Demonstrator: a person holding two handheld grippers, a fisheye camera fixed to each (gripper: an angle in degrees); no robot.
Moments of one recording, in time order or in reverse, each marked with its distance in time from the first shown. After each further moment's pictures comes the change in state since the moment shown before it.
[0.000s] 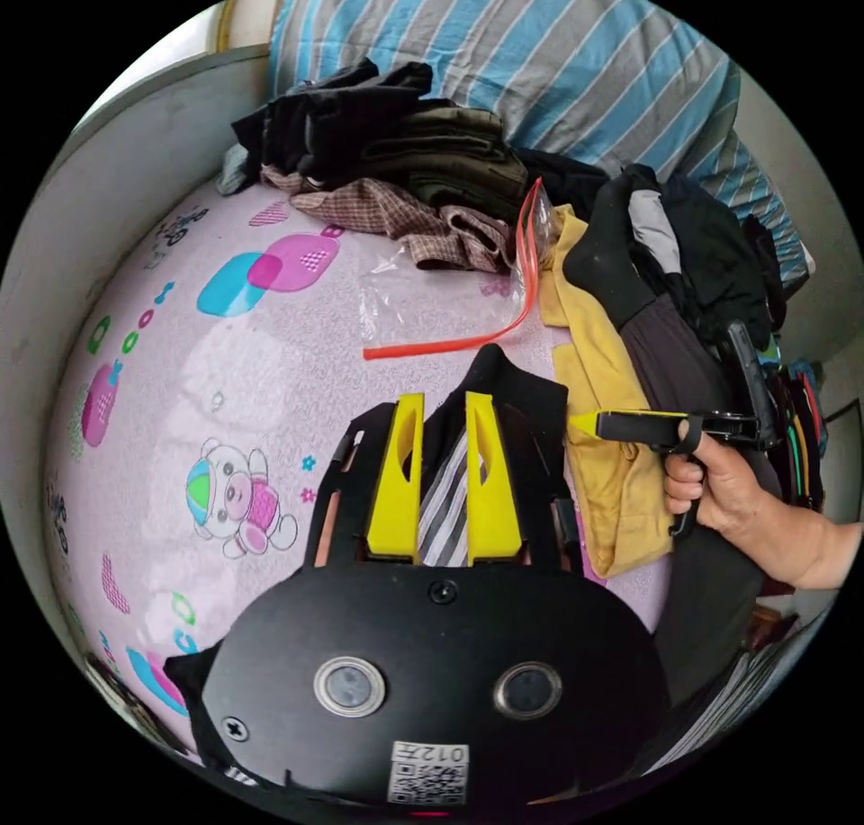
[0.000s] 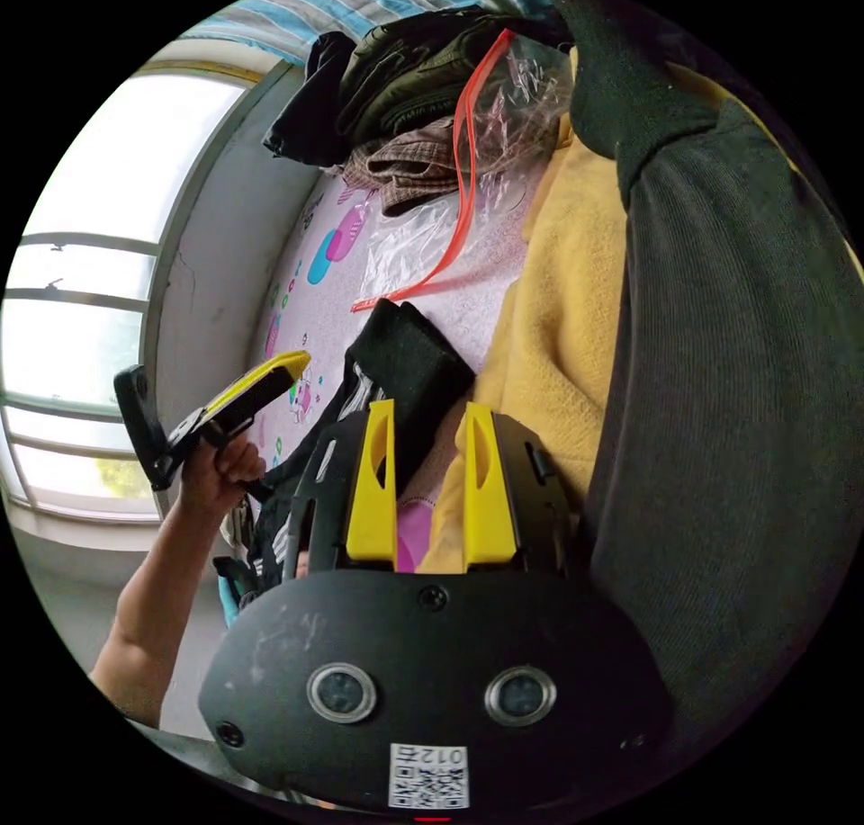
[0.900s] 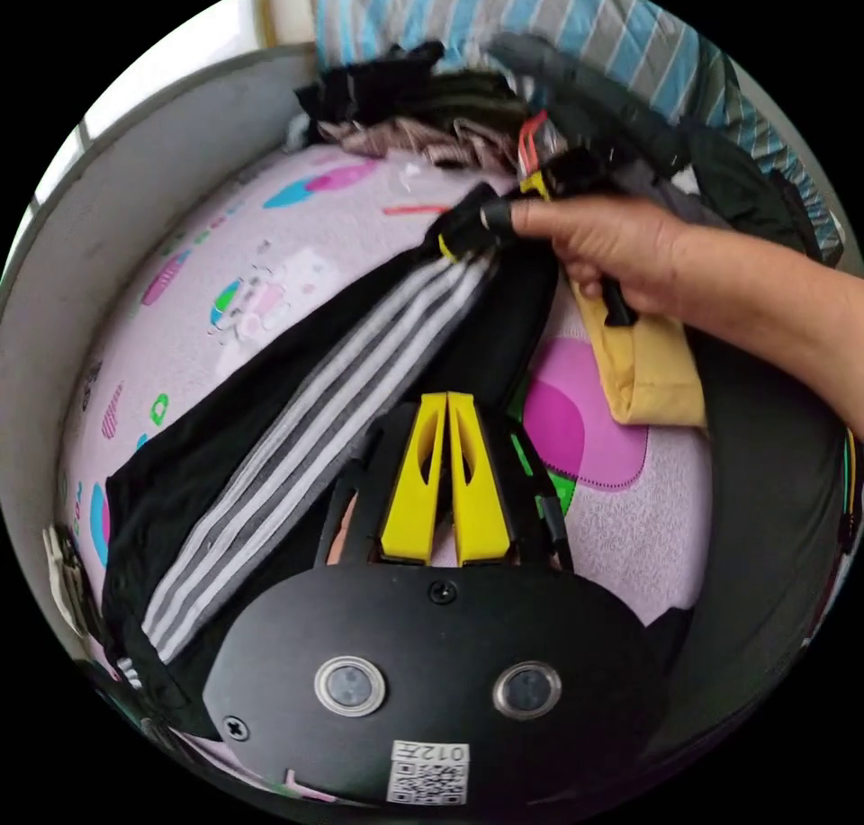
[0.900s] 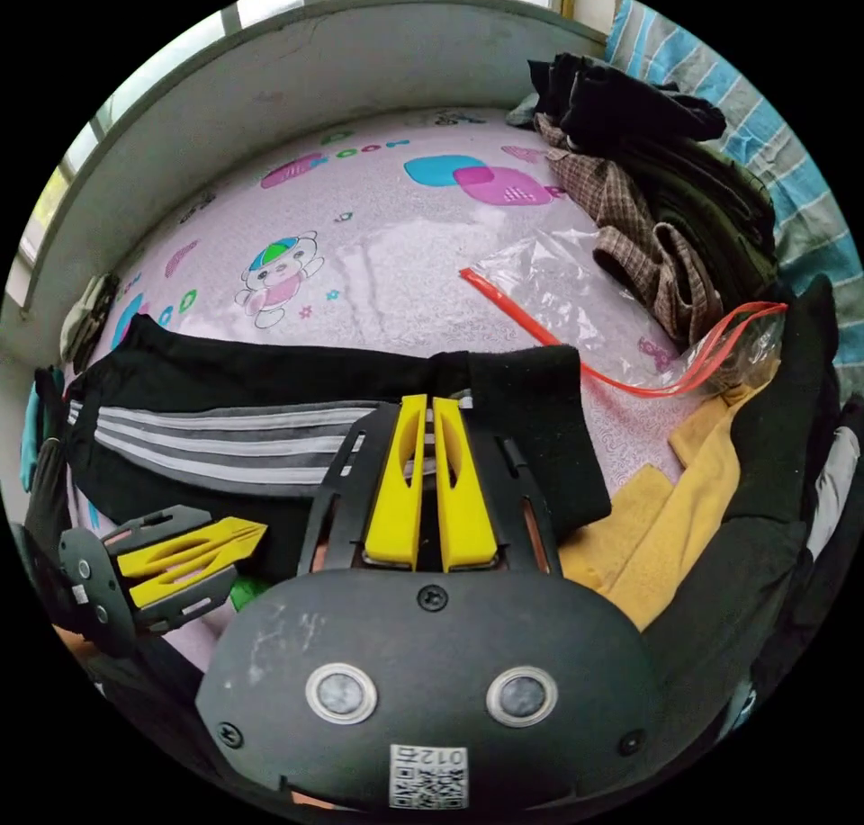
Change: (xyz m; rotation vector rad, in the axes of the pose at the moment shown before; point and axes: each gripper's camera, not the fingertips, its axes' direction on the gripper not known) left arm 0.180 0.273 -0.136 0.053 -0.239 -0.110; right arm -0.148 0.101 0.253 -0.056 0.451 -0.716
